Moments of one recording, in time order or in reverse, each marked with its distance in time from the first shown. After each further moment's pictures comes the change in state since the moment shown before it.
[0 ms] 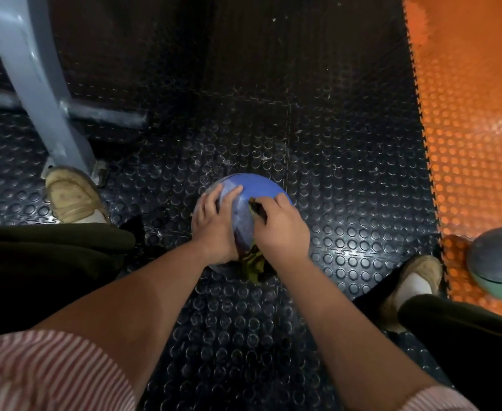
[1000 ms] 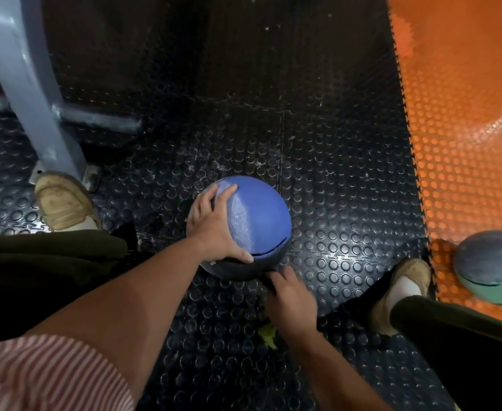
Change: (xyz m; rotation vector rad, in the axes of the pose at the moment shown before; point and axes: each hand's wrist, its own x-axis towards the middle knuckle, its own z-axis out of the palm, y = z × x) left_hand 0.010 0.000 -0.009 0.002 -0.012 0.025; right_hand -0.094 0.048 0.040 -0.149 -0.169 0.074
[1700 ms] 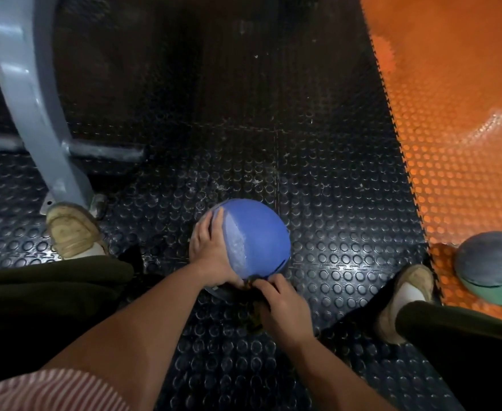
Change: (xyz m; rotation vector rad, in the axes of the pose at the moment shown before) left_hand -0.012 -0.001 0.003 0.010 -0.054 -0.057; right_hand 0.005 -0.012 -0.008 0.123 0.143 -0.220
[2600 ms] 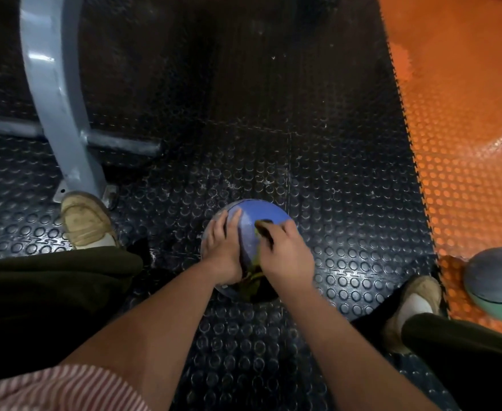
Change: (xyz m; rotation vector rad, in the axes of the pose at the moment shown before) left_hand 0.005 -0.002 0.004 0.021 -0.043 -0.018; right_hand 0.080 -0.037 -0.041 0.023 0.076 0.181
